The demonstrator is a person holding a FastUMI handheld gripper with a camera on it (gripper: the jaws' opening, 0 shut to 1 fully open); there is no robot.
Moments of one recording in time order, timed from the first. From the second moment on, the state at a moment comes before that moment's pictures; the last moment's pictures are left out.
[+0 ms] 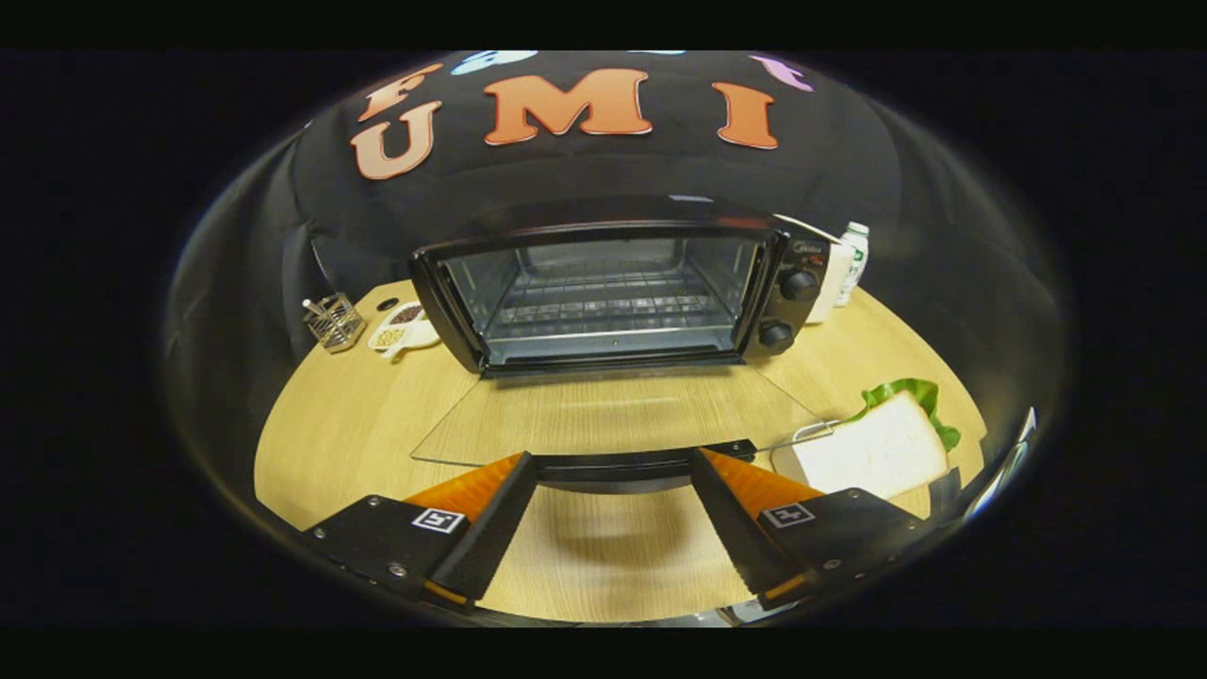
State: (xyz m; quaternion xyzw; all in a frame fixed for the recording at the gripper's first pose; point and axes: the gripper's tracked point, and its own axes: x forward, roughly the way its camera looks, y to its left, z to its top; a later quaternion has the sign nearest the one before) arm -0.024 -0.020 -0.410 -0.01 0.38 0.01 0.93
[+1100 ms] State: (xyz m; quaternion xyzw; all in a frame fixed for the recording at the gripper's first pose) arm -0.031 -0.067 -0.385 0.07 0.40 0.04 0.91
